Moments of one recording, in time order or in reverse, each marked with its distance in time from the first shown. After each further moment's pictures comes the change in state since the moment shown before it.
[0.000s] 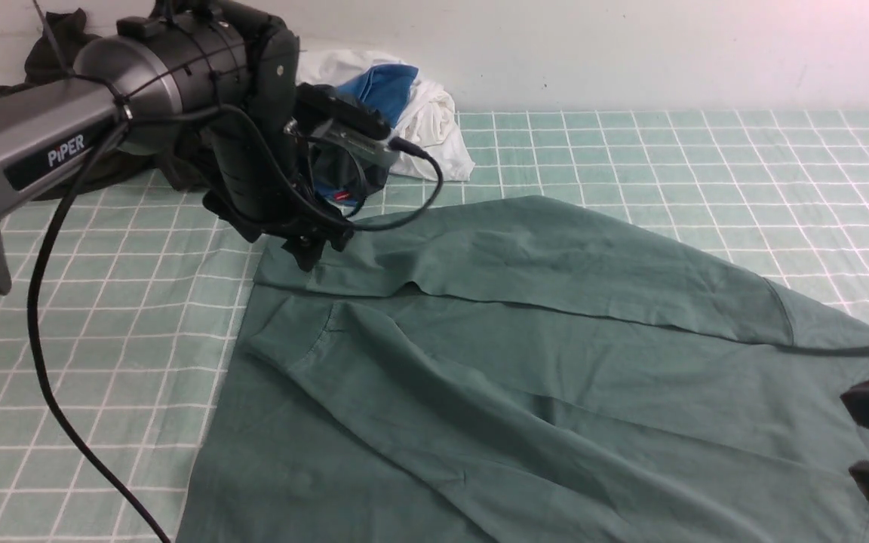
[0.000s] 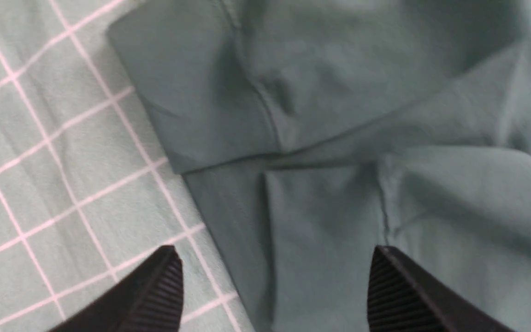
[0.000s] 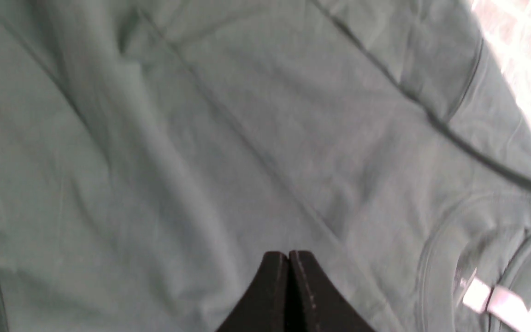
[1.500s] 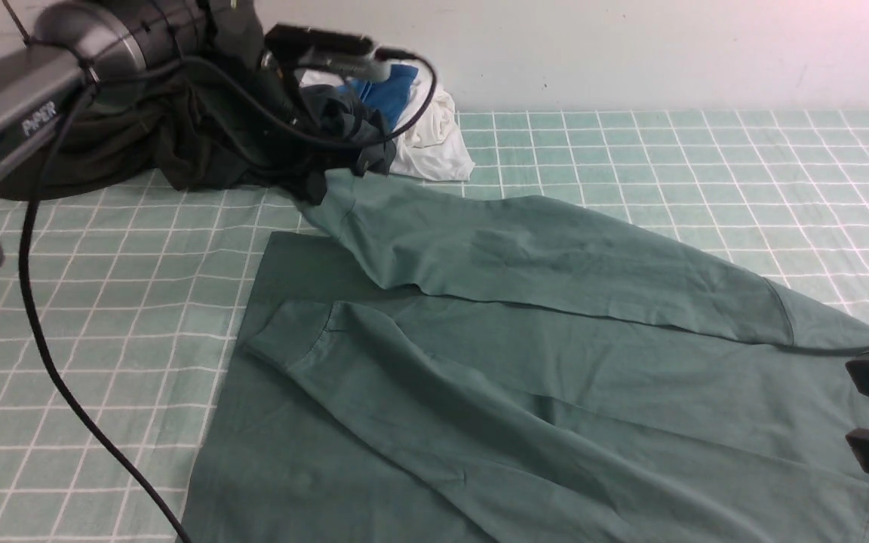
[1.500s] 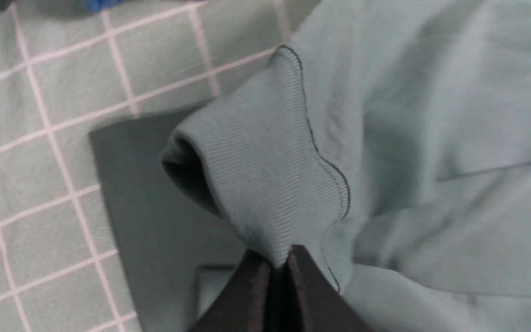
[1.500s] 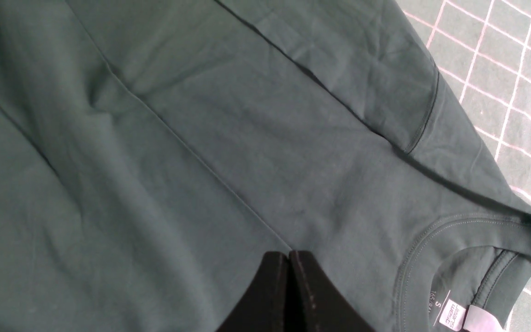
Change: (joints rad) right arm 0.000 0.000 0.000 -0.067 -0.039 0.074; left arm 0.003 -0.052 -0.140 -0.239 0.009 0.026
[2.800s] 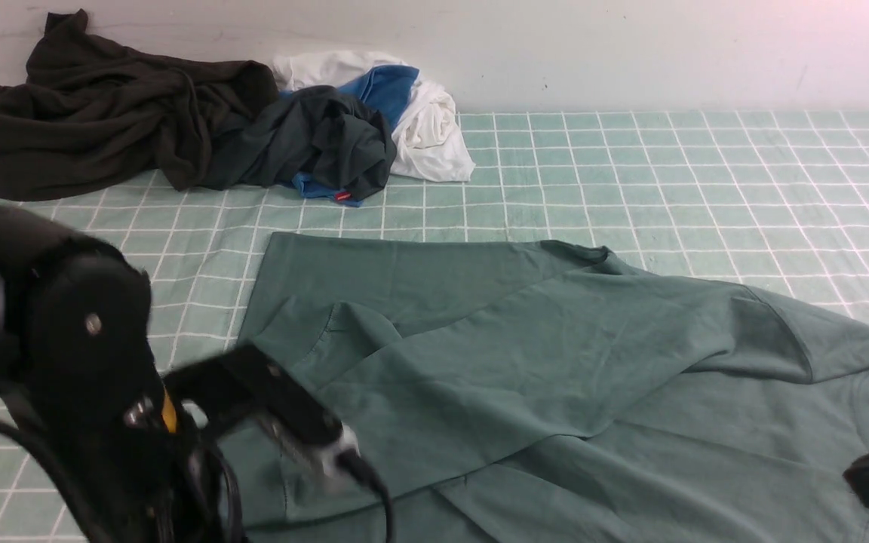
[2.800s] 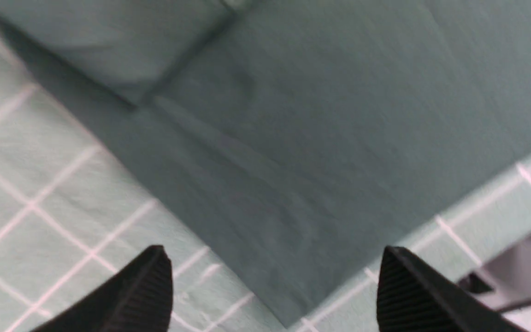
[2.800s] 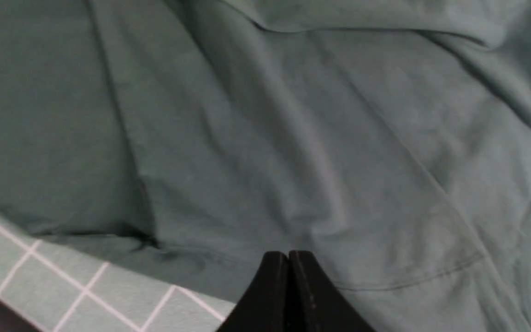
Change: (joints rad) right arm 0.078 -0.060 -0.074 0.291 0.301 -0.216; left arm -0.284 -0.673 1.131 0.040 0.085 0.185
